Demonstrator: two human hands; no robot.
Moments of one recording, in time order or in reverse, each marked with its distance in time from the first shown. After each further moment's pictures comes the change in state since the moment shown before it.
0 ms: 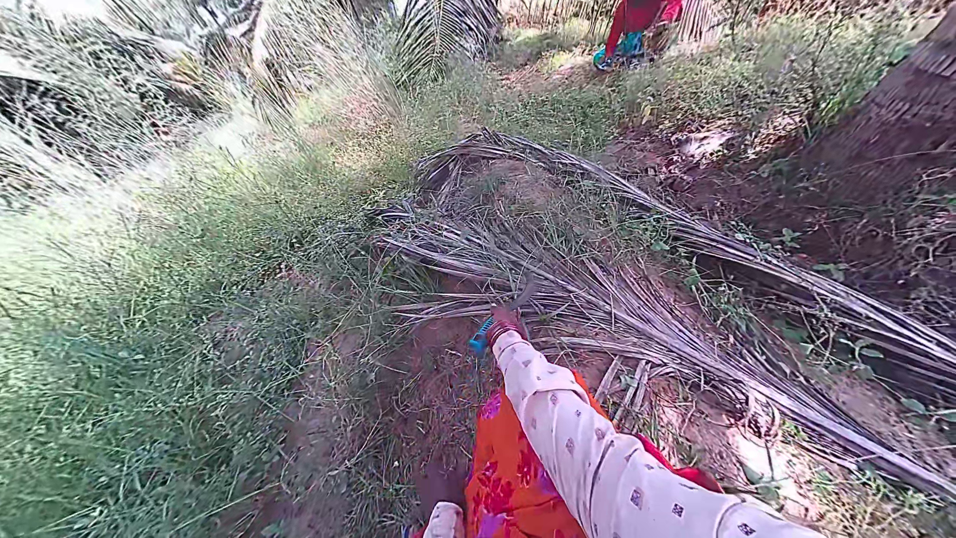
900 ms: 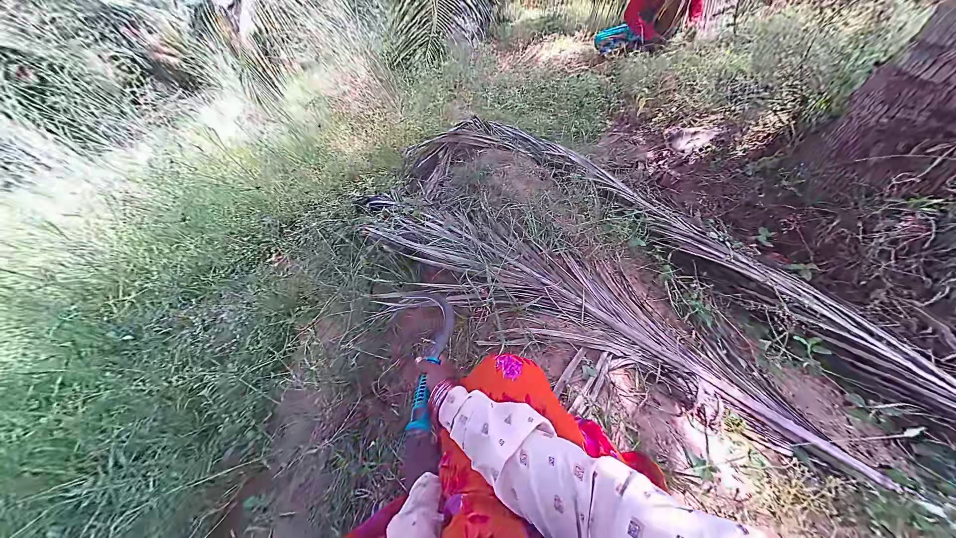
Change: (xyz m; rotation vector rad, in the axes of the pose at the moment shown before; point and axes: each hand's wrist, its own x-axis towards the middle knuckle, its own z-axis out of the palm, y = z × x) left_hand -0.172 0.192 -0.171 0.028 -0.328 -0.110; right_hand -0.101 0.067 -0.044 -0.389 -0.382 0.087
